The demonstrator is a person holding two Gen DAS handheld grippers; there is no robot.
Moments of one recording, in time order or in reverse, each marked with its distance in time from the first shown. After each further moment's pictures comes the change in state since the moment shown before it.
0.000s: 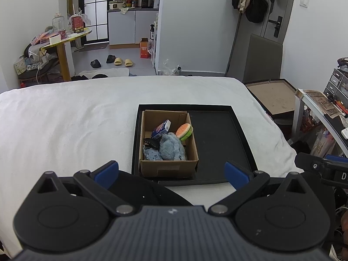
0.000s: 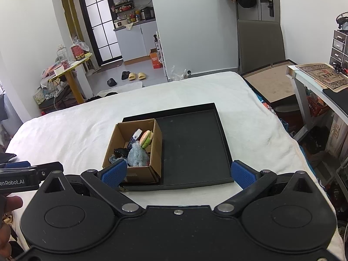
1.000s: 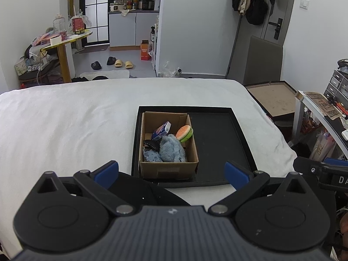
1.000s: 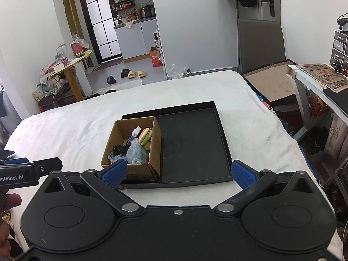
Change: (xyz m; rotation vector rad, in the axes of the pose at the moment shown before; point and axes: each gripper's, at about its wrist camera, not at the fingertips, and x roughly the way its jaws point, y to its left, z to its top) left arm 0.002 -0.003 -0.003 -0.003 -0.016 -0.002; right arm 0.003 -0.003 0.000 -0.006 0.010 -0.006
